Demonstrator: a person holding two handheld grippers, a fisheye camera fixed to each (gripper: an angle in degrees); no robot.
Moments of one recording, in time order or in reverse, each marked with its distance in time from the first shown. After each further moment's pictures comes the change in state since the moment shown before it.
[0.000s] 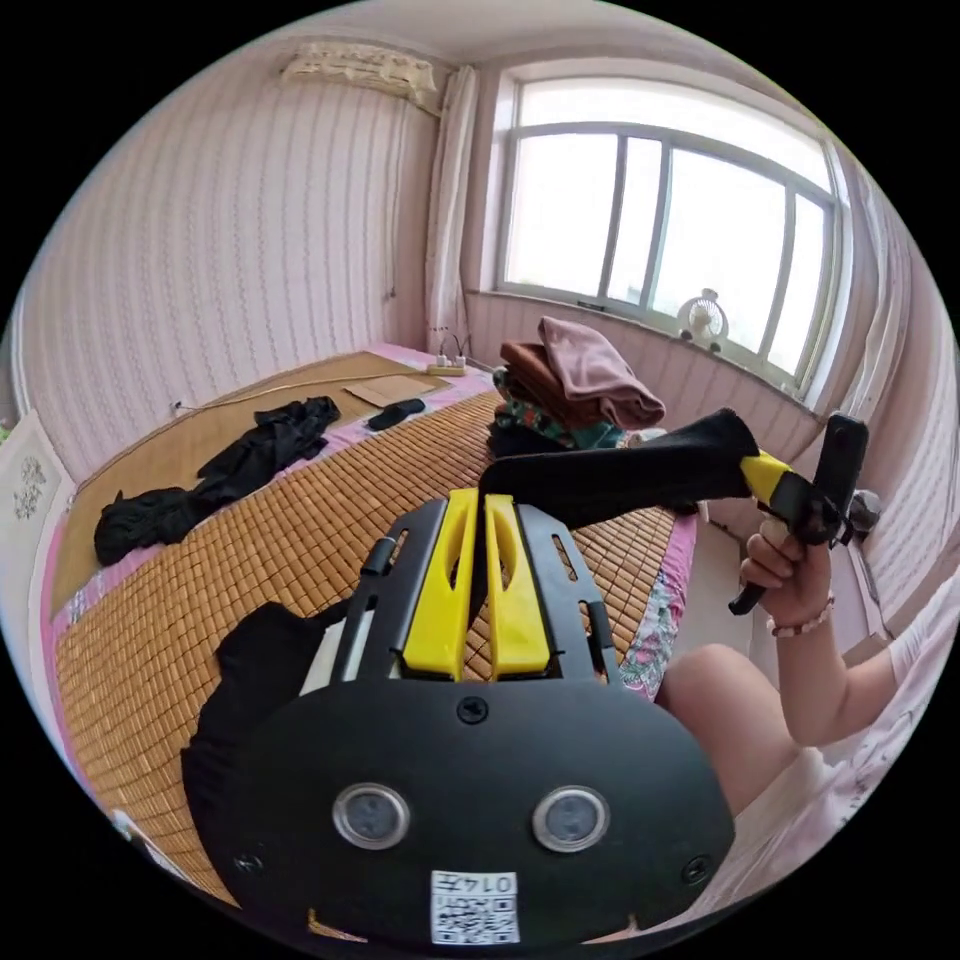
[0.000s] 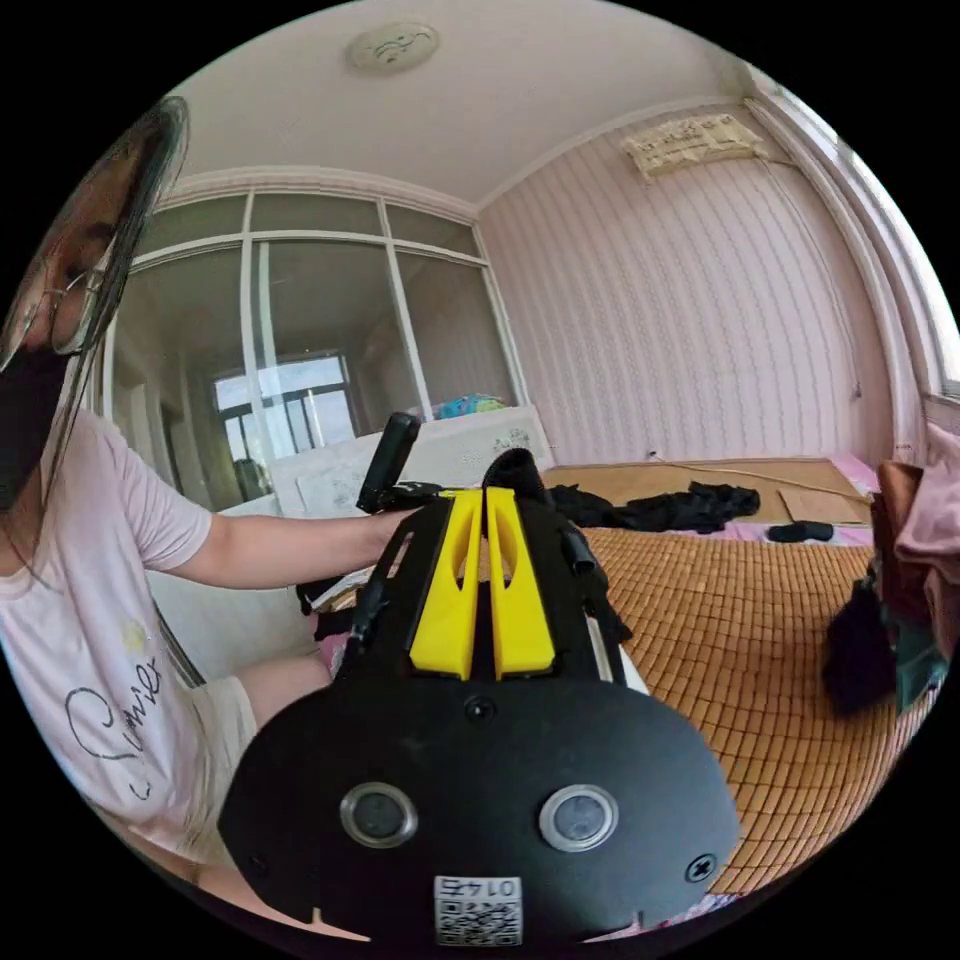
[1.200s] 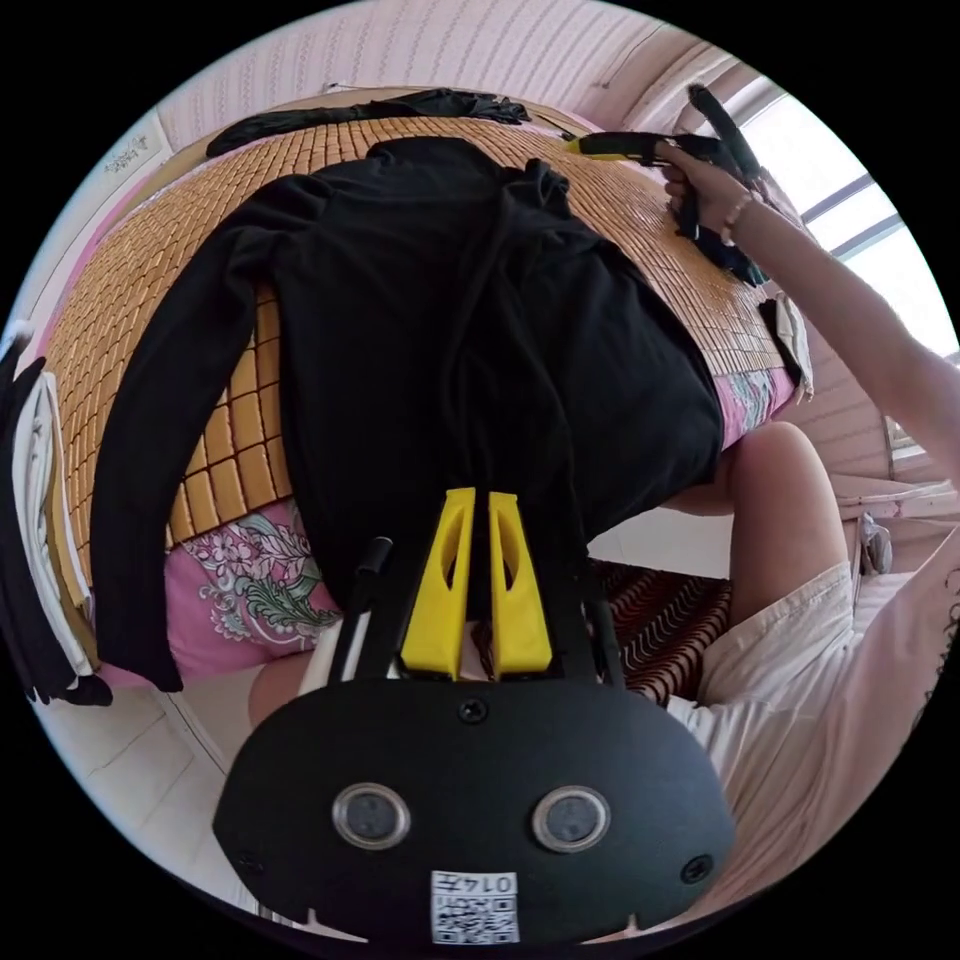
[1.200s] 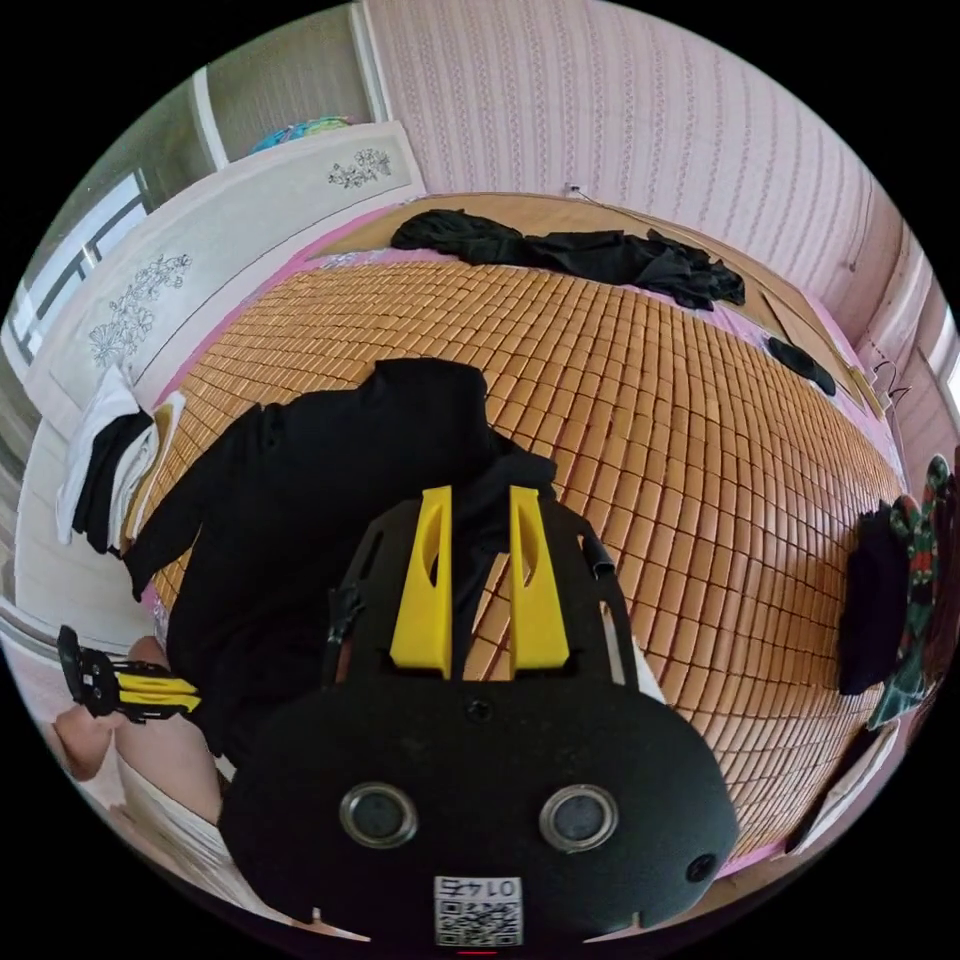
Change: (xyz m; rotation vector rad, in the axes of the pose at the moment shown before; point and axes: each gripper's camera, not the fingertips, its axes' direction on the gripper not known) left arm -0.214 0.318 -0.180 -0.631 -0.068 -0.476; right arm 0.174 0.253 0.498 -0.818 0.417 0.172
